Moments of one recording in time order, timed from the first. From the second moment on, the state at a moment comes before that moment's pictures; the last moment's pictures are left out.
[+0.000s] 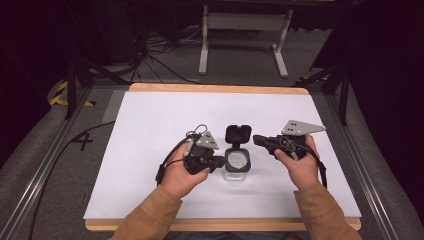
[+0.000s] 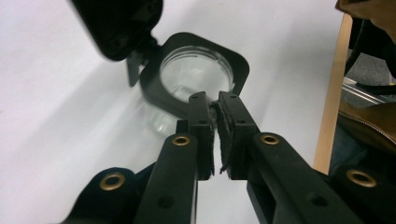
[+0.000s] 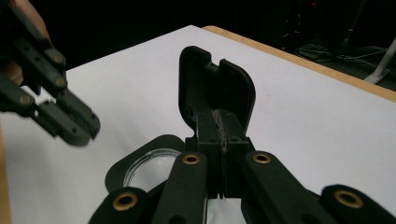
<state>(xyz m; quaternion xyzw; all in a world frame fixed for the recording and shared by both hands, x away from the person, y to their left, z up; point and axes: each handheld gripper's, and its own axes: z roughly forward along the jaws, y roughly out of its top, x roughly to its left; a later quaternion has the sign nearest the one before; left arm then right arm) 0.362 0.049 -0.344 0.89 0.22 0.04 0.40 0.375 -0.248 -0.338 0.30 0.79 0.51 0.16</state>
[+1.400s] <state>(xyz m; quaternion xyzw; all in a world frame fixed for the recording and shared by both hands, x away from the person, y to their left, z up) 0.404 0.195 -0.410 0.87 0.35 0.06 0.35 0.388 -0.351 -0.393 0.42 0.83 0.33 0.16</state>
